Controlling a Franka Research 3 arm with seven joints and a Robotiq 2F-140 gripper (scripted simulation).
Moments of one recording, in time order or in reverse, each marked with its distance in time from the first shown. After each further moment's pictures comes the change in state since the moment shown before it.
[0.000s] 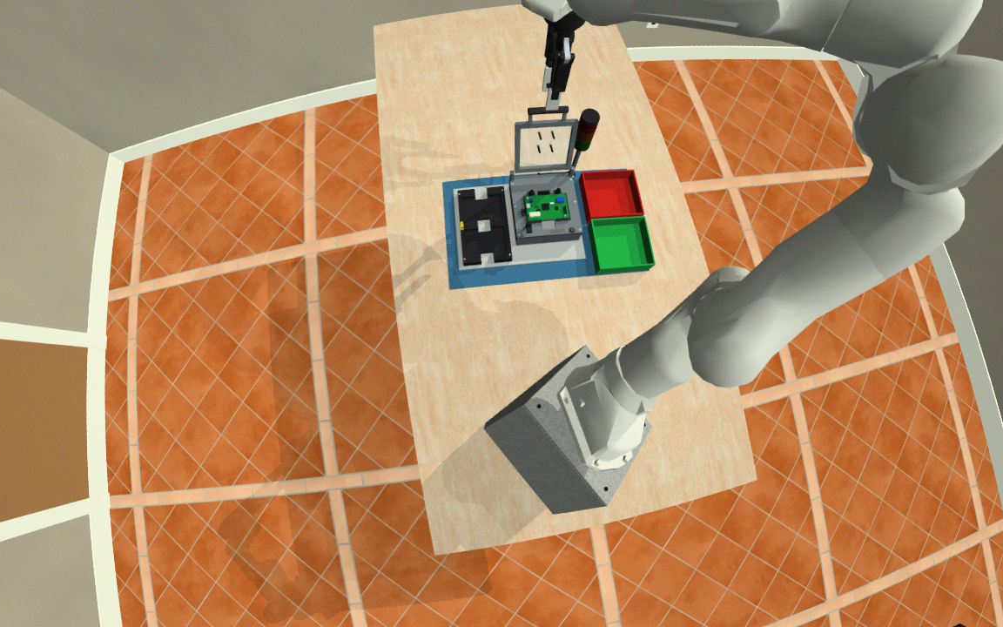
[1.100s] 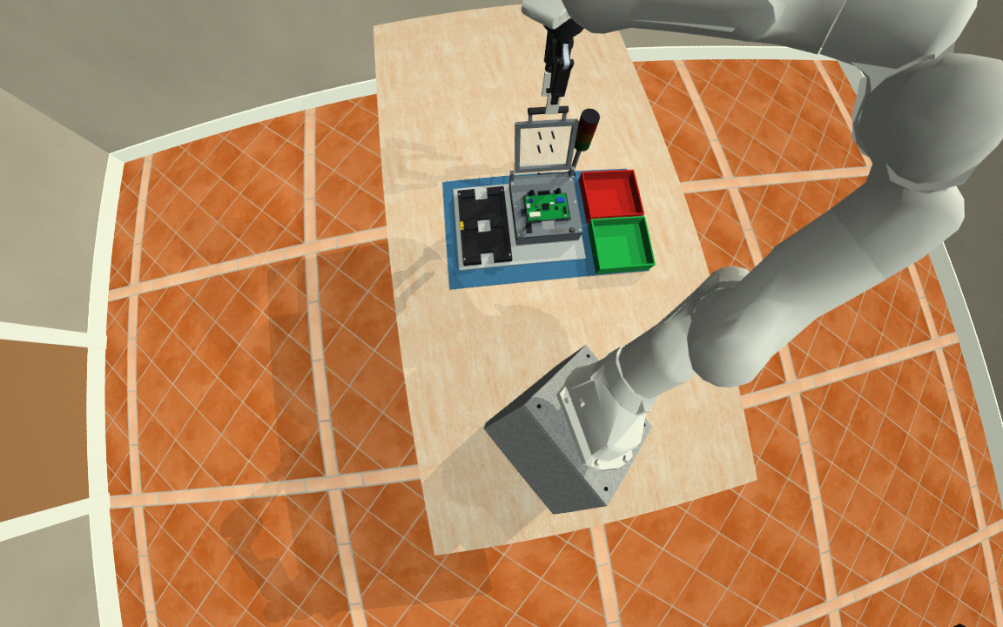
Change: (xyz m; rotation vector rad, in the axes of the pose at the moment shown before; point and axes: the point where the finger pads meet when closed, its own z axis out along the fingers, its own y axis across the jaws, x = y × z) arm 0.000 -0.002 0.012 0.006 -0.001 -0.003
